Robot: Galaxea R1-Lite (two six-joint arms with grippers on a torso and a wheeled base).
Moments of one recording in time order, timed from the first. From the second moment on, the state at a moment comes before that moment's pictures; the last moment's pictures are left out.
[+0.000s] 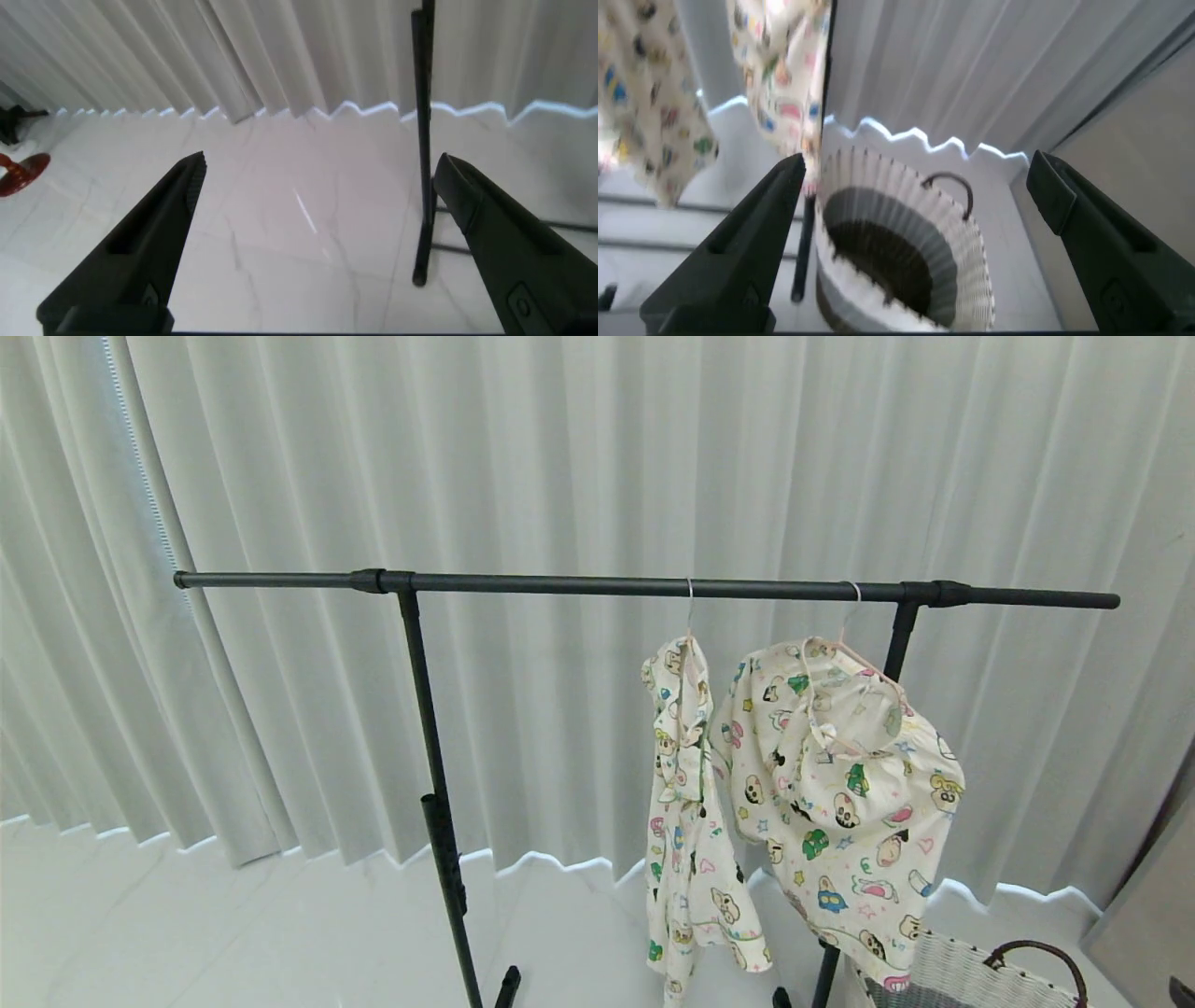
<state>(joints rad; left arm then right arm) -0.01 0.29 -0.01 -0.03 0.31 0.29 -0.01 0.54 -0.17 -0.06 -0.06 -0.22</state>
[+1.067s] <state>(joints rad) 0.00 0.00 0.00 -0.03 0.13 0.15 0.00 0.00 -0.01 -0.06 -0.03 -0.11</state>
